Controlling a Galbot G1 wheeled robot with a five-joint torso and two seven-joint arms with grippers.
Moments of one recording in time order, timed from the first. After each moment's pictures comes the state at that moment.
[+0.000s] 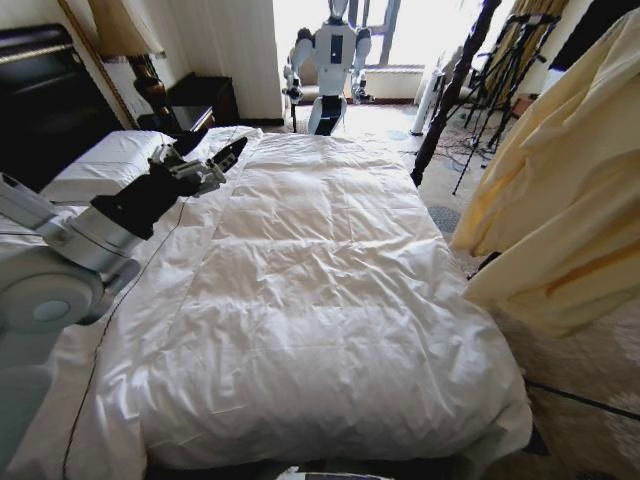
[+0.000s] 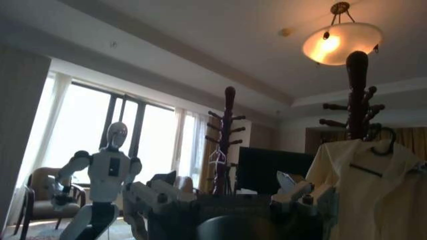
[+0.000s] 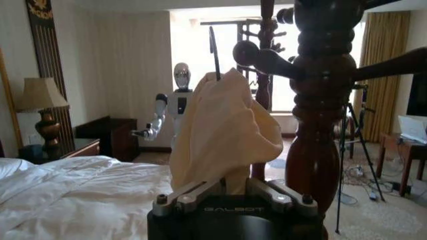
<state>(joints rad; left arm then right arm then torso) 0.96 -0.61 -0.89 -2.35 -1.37 0.30 0.07 0.79 -0.18 -0.61 1.46 1.43 -0.61 -0.49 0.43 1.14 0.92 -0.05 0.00</state>
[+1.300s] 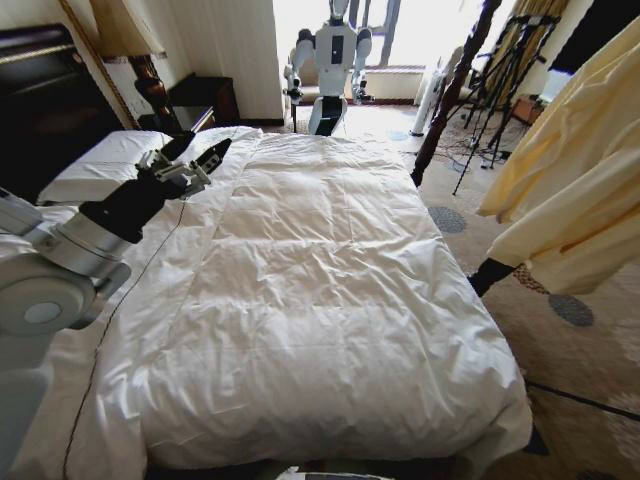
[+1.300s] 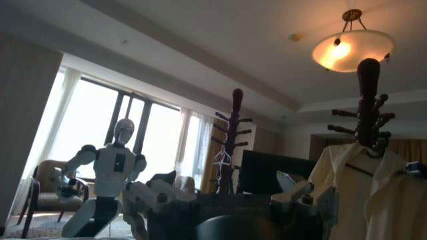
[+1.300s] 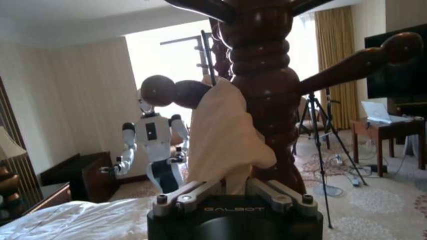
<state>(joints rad) 0.99 -0.66 -0.91 -2.32 -1.37 0.30 0.10 0.87 0.04 -0.63 1.19 1.50 -0.66 -0.33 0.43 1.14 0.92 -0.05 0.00</state>
